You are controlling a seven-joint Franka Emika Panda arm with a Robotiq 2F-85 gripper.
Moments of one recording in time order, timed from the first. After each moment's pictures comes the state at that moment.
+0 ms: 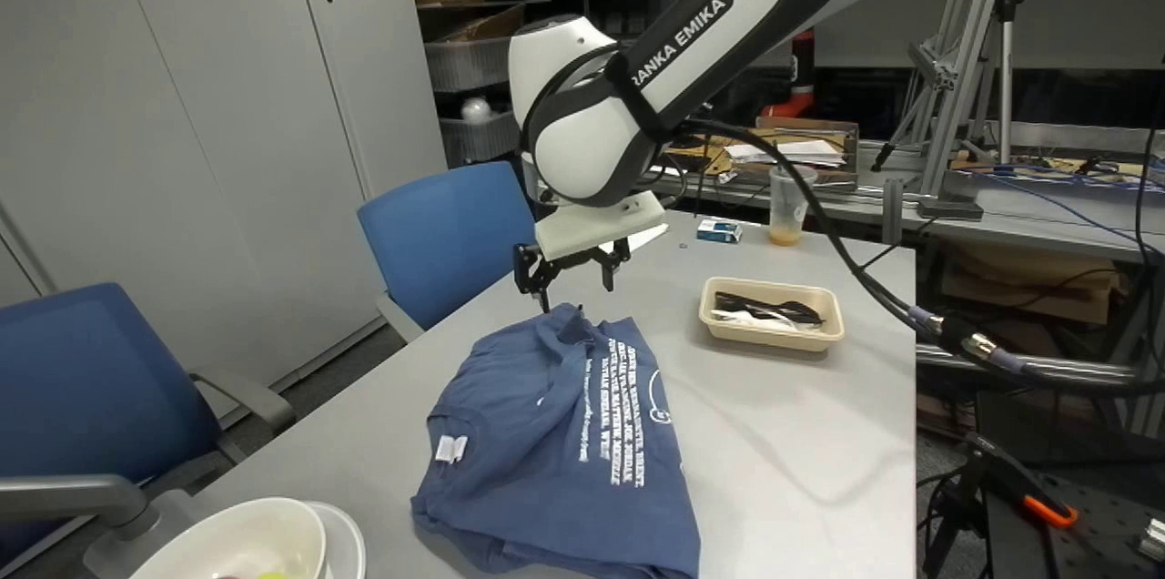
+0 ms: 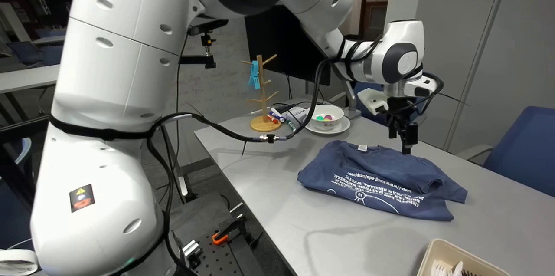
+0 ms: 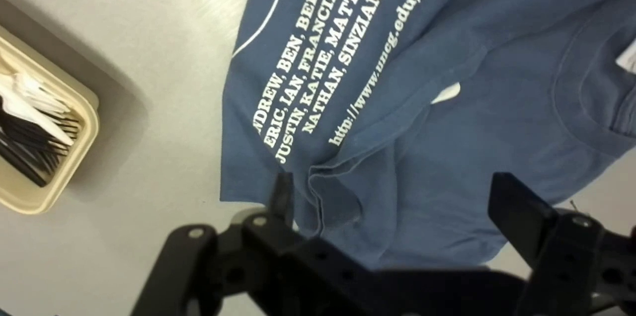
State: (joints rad) arm 0.12 0.53 -0.14 -1.73 -0.10 2.33 0.67
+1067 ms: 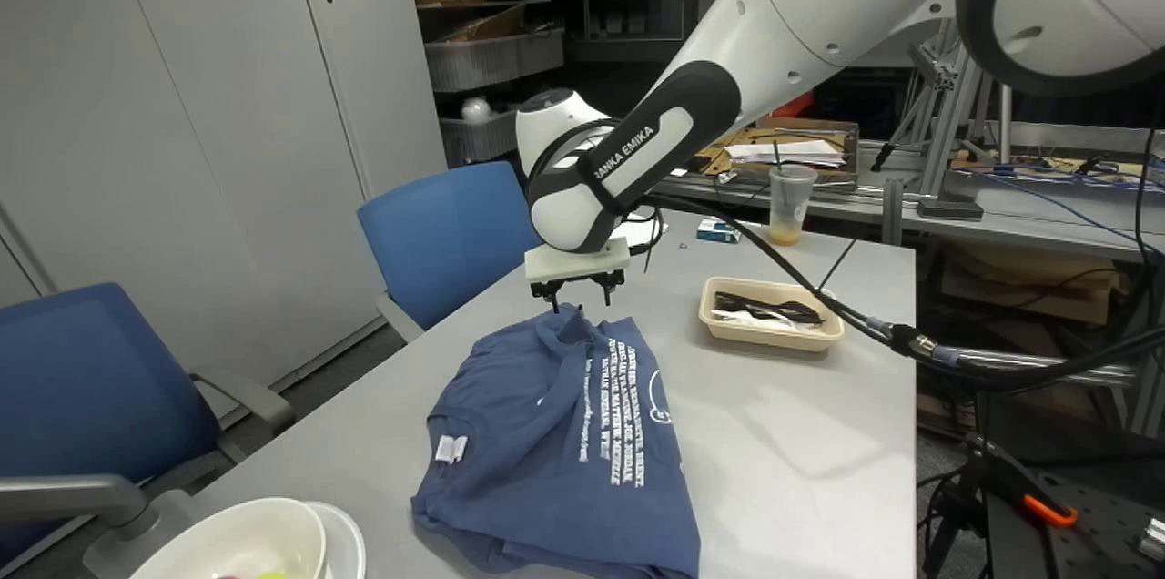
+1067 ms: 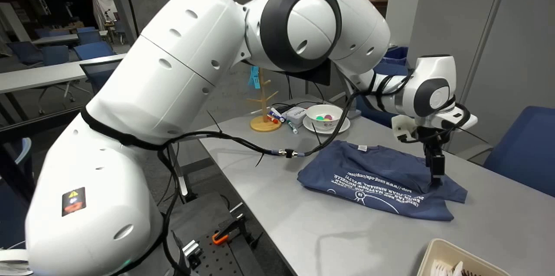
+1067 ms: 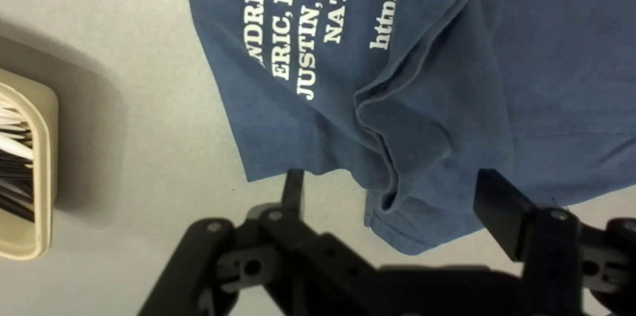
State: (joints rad) arm 0.05 0.84 -0.21 -1.43 -0.10 2.34 0.91
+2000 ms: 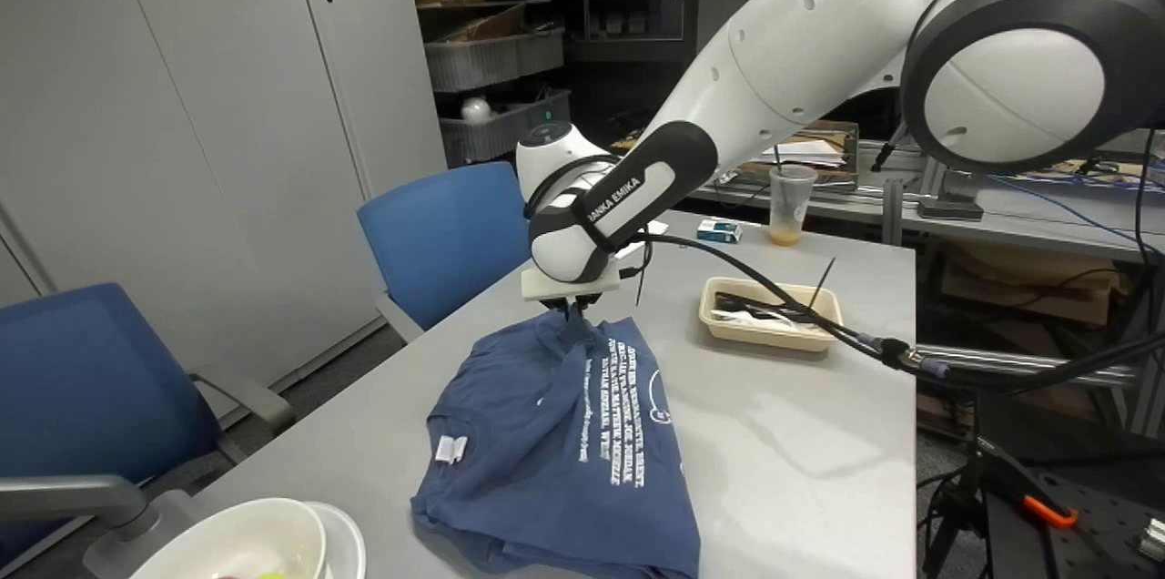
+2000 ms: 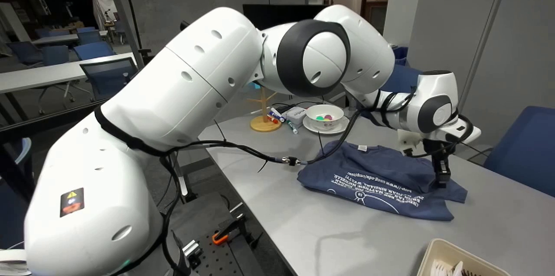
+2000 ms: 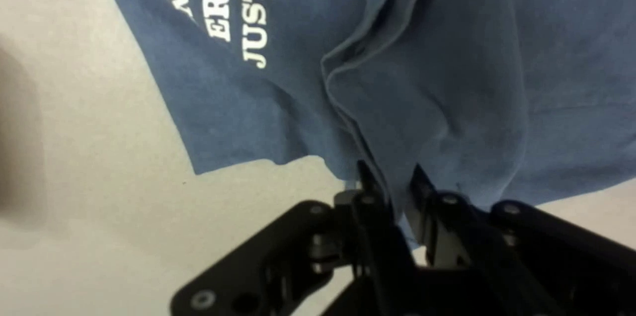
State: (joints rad) arm 0.04 0.99 -0.22 -1.29 -0.10 2.42 0.93
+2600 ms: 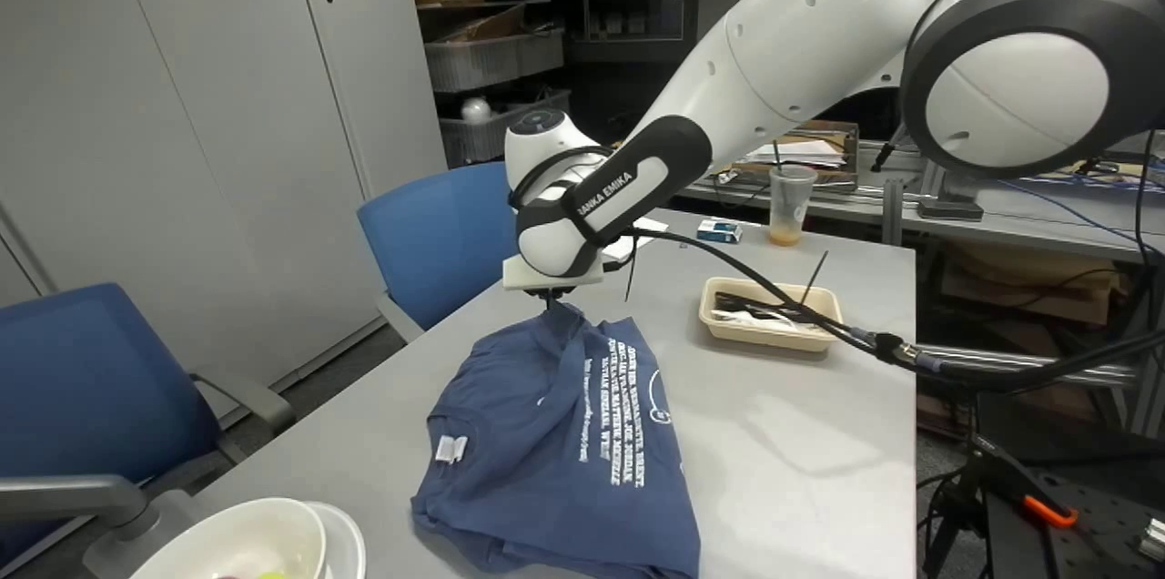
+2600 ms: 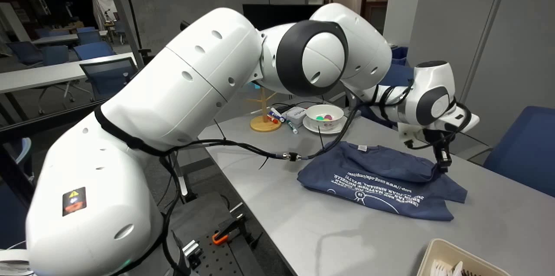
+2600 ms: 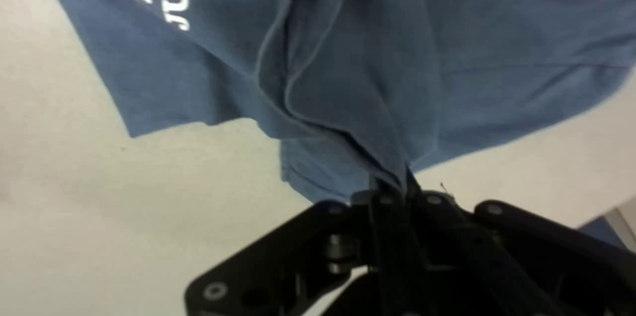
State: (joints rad) arm 0.05 0.99 -0.22 -1.25 -0.10 2.48 0.93
